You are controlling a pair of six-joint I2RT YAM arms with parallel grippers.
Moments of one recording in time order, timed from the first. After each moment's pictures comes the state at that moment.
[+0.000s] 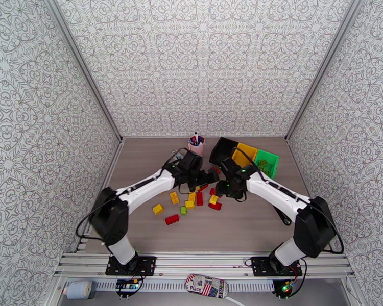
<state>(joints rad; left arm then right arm) -0.71 1.80 1.40 -0.50 0.37 -0.91 0.56 1.55 1.19 -0.91 -0.04 0.68</state>
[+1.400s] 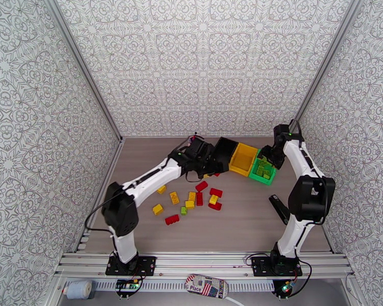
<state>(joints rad) -0.70 1.79 1.60 -0.64 0.36 -0.77 -0.08 1.91 1.76 -1.10 -0.06 0.52</state>
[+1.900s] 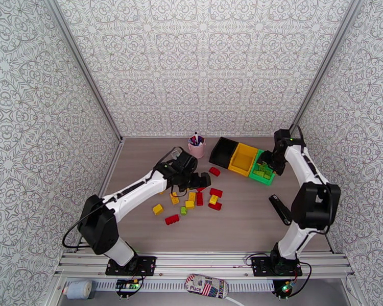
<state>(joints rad) -0.68 1.59 1.29 -0.73 0.16 -0.79 -0.04 1.74 1.56 -1.06 -0.09 0.50</state>
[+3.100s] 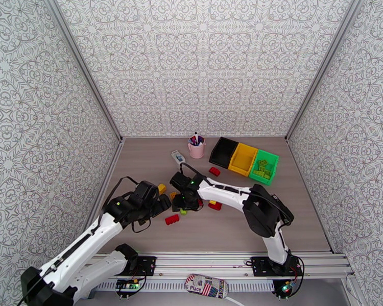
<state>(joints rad) -0.55 0.91 0.79 -0.99 -0.05 -1.06 1.00 2.08 1.65 -0.85 -0.18 0.84</state>
